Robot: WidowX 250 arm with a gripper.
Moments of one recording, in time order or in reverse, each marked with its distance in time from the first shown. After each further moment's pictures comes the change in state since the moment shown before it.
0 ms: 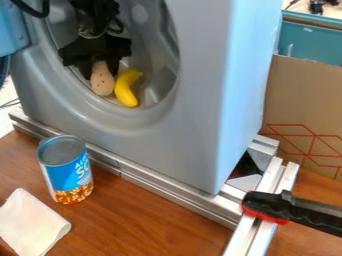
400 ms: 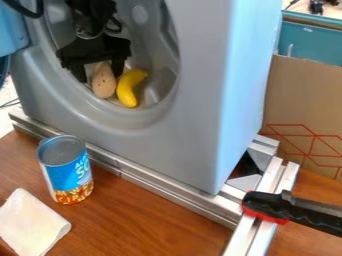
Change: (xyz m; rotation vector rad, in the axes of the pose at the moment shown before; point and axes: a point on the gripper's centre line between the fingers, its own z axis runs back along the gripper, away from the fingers) arm -0.003 0.005 0.007 -0.024 0.006 0.013
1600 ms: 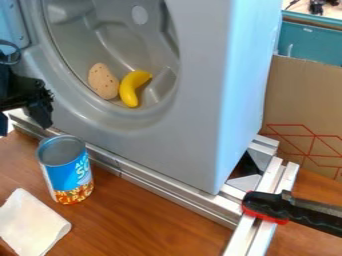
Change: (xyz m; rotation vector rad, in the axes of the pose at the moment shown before) arm -0.100 0.100 0.083 -0.146 0.137 -0.111
